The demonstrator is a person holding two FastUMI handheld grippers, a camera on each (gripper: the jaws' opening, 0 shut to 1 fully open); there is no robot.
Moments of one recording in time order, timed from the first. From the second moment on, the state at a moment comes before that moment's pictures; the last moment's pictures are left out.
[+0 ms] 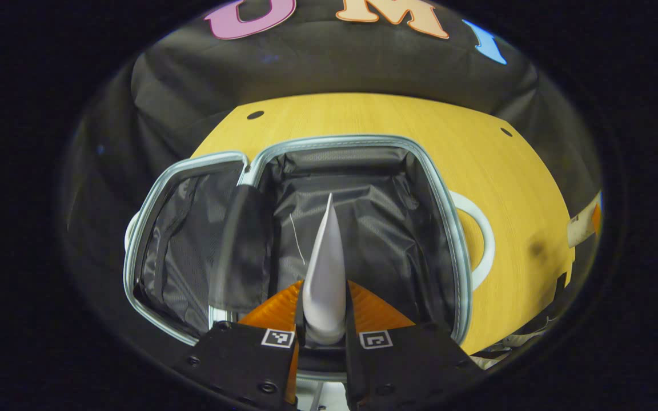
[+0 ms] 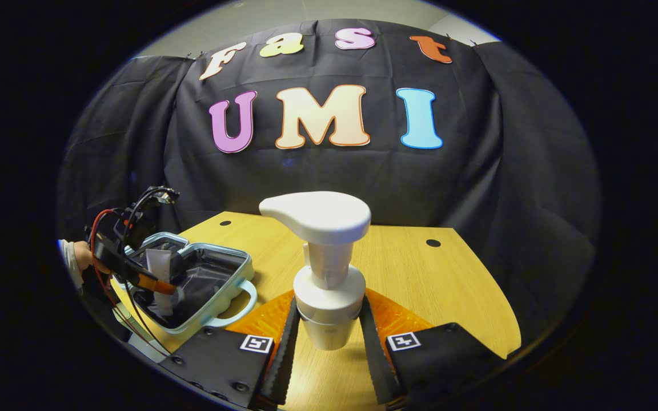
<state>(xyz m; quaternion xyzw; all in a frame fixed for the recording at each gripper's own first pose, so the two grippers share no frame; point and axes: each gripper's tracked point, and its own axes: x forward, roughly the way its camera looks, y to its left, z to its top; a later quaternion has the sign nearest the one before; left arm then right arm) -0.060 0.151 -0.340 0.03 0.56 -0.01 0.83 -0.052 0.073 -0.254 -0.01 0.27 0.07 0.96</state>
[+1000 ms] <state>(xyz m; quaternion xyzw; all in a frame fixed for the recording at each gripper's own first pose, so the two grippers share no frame) 0.003 0.215 -0.205 -0.02 0.29 -0.01 0.96 -0.040 0.266 -0.257 0.08 0.33 0.20 0.92</state>
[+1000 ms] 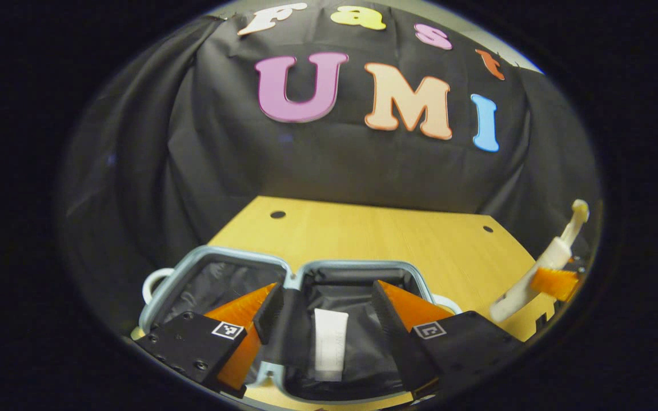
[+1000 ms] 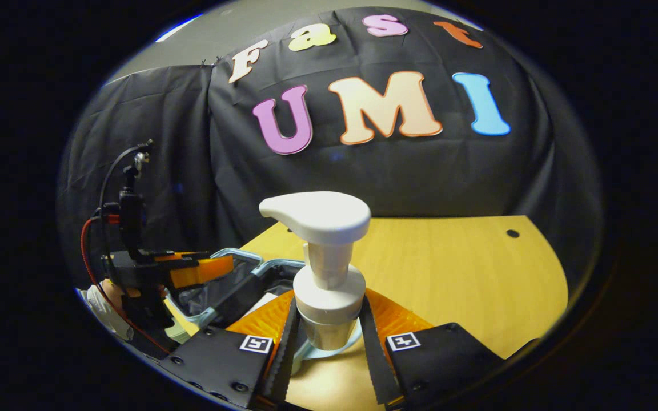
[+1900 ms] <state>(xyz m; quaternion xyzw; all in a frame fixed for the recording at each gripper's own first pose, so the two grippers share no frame) -0.044 0.421 -0.224 -0.05 0.31 0.11 0.94 -0.075 0.381 -0.391 0.08 0.51 0.16 0.84</state>
